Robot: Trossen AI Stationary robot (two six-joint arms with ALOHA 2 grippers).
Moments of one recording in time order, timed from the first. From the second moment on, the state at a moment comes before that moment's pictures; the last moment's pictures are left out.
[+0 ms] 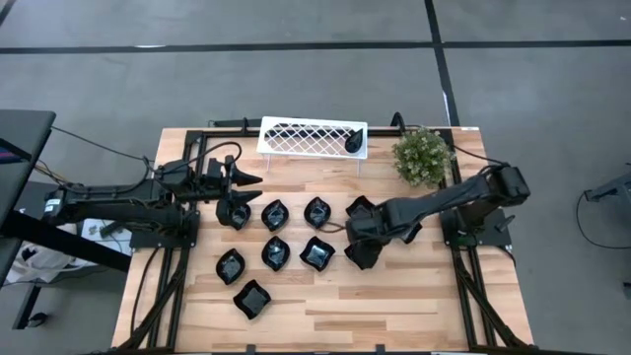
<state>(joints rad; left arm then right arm) 0.08 0.80 0.48 0.20 0.03 -0.19 0.22 1.59 1.13 -0.95 -0.02 0.80</state>
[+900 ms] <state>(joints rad) 0.08 0.80 0.47 0.19 0.03 -0.19 0.21 1.78 1.13 -0.89 -0.06 0.72</state>
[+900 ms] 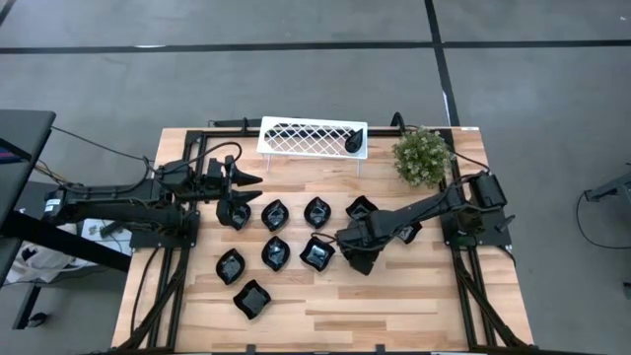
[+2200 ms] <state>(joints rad) 0.08 0.80 0.47 0.20 0.03 -0.19 0.19 1.23 1.13 -0.85 -0.14 0.76</state>
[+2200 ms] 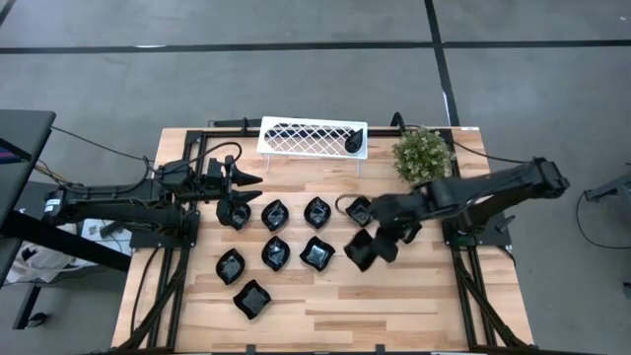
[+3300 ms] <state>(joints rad) 0.08 0.80 0.47 0.20 0.02 -0.18 -0.40 1.64 1.87 -1.05 -0.19 0.42</state>
